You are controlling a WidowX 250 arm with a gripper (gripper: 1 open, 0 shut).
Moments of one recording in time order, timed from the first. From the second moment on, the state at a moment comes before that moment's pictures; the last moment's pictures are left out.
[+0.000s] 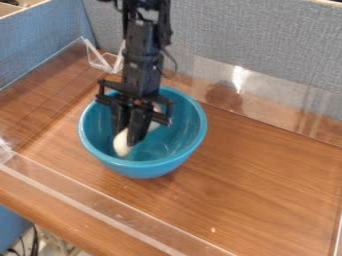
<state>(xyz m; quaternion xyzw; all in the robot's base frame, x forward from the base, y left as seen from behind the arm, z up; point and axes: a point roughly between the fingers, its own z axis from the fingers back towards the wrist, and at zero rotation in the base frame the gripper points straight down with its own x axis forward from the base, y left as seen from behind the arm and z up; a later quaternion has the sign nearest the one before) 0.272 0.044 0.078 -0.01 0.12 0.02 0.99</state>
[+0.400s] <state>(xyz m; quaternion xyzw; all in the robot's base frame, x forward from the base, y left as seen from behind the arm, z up) 0.261 0.053 0.077 -0.01 0.12 -0.03 0.99</state>
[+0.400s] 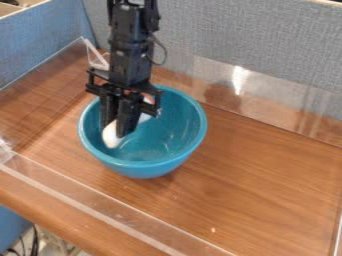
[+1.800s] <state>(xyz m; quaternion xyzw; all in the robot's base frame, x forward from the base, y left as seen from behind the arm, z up) 0.253 -0.043 0.112 -0.02 0.06 -0.22 0.97</state>
